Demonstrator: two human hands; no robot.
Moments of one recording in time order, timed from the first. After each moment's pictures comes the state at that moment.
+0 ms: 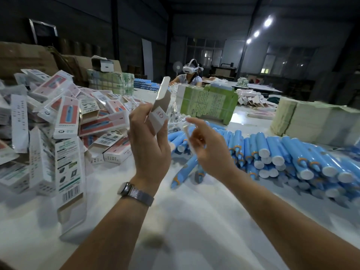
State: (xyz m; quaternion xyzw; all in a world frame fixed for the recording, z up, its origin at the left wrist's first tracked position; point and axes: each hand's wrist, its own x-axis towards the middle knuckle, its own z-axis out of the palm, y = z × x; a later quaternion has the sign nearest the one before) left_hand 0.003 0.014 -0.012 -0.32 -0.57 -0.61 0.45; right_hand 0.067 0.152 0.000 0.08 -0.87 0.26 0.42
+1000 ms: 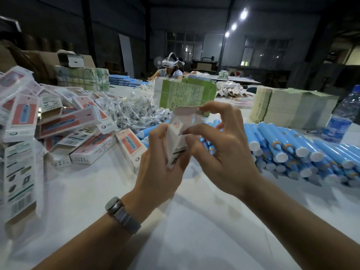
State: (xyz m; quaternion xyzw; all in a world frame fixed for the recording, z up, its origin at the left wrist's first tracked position) left_hand 0.052 0.048 -0.044 -0.45 -0.58 -0.64 0.22; right_hand 0.157 0.151 0.017 0.05 -0.86 0.11 0.49
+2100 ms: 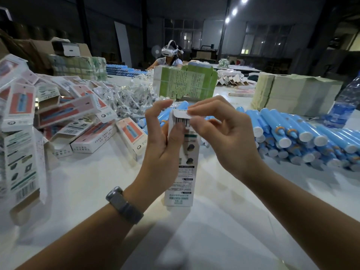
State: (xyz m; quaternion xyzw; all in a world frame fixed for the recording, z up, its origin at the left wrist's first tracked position) left_hand 0.067 0.040 -0.032 -0.49 -0.46 -0.74 0.04; right_hand 0.154 0.144 0.016 0.11 -0.77 0.45 0.44
